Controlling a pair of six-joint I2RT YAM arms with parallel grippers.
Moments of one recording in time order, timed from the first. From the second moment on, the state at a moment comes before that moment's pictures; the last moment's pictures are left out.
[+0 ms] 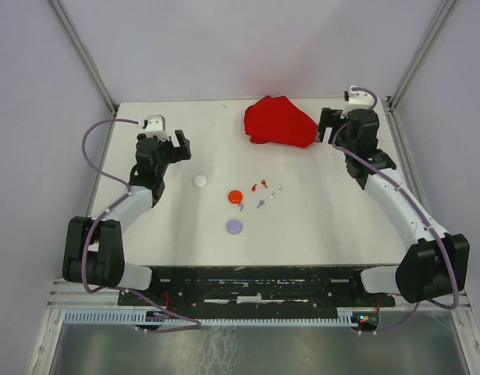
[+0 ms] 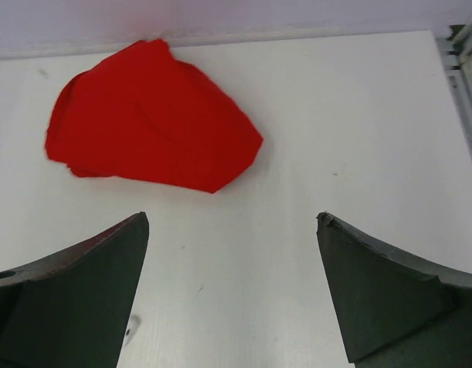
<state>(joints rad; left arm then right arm) -0.12 1.41 0.74 0.48 -0.06 -0.14 0.17 1.33 1.07 -0.04 0.19 0.15</state>
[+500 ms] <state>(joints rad) -0.18 1.35 0.75 0.43 0.13 -0.45 0.42 1.48 1.23 -0.26 0.05 0.14</state>
